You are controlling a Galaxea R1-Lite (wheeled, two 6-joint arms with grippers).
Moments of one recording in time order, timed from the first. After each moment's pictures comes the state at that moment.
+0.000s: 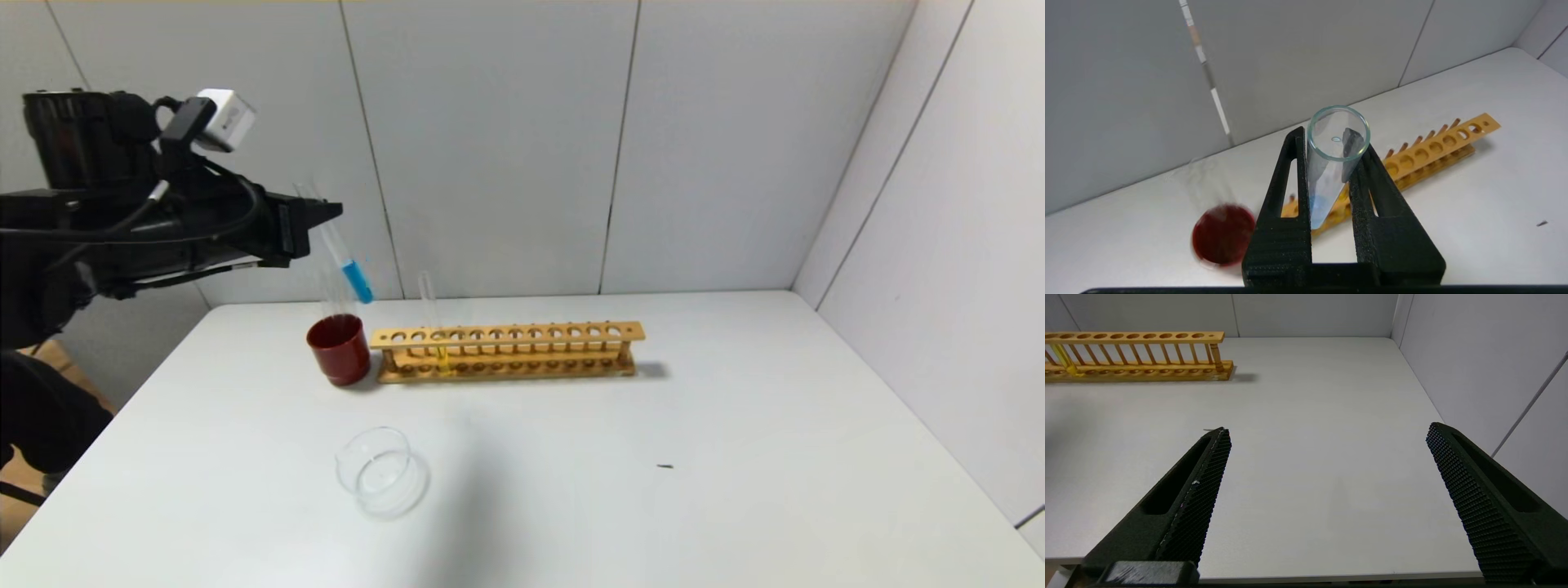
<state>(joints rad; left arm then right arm) -0.09 1.61 -1.06 -0.42 -0.33 0.04 0.00 0.00 0.00 0.00 0.00 0.00</state>
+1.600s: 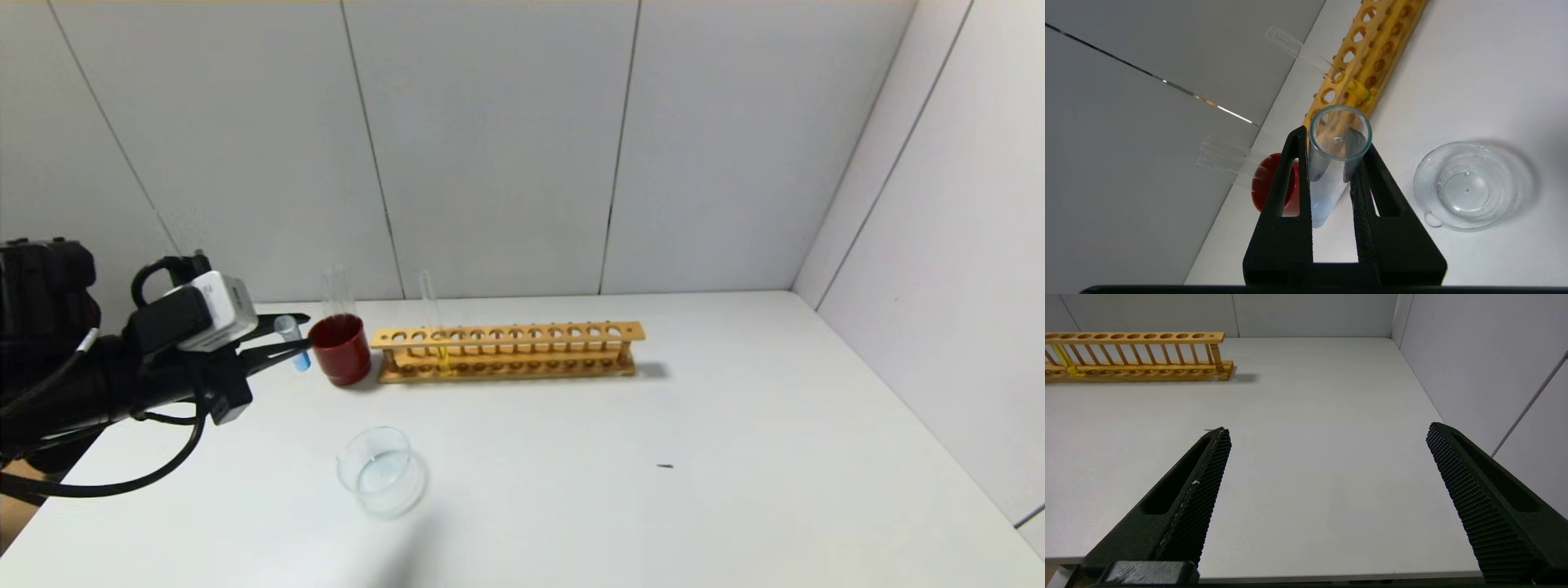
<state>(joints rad) 0.00 1.50 -0.61 -0.55 -0.61 0.96 0.00 0.00 0.00 0.00 0.00 0.00</state>
